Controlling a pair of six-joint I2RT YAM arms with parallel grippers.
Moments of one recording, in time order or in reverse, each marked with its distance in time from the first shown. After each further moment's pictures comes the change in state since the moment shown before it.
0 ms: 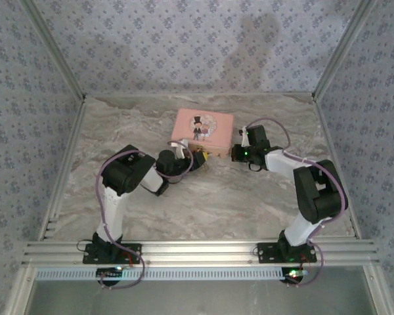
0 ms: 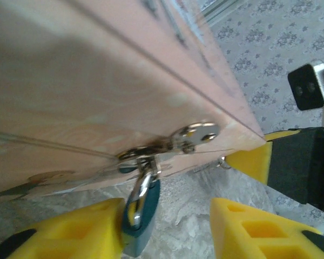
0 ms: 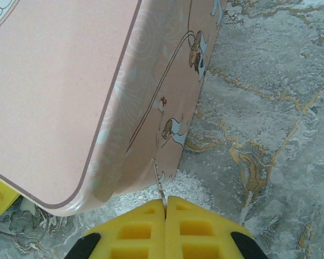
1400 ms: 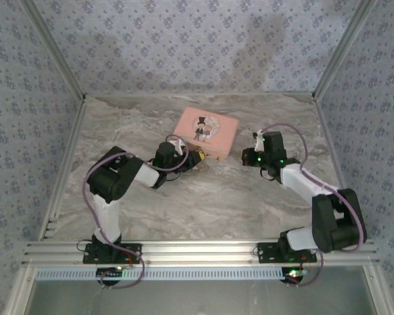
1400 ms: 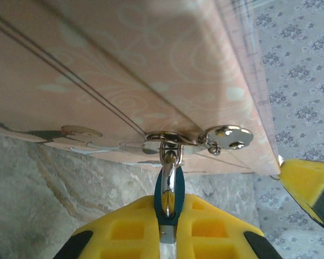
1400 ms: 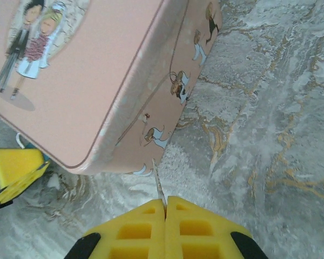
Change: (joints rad) left arm 0.020 -0.176 0.025 -0.412 0.068 -0.157; right arm -0.083 -0.302 -0.185 0.001 -0.051 0.005
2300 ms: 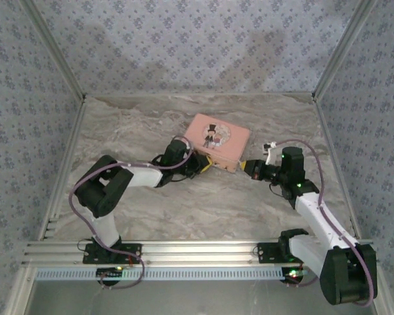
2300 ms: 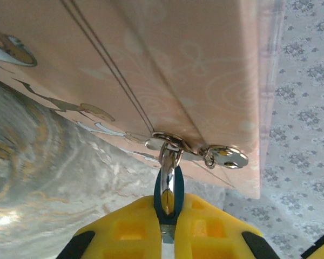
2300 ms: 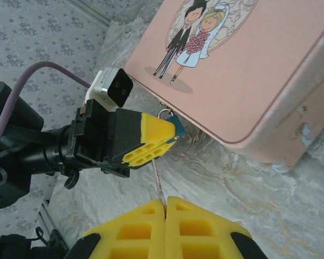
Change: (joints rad) left arm -0.132 -0.164 0.069 -0.361 -0.060 -0.265; right arm -0.096 -0.391 -0.207 -0.008 -0.431 0.177
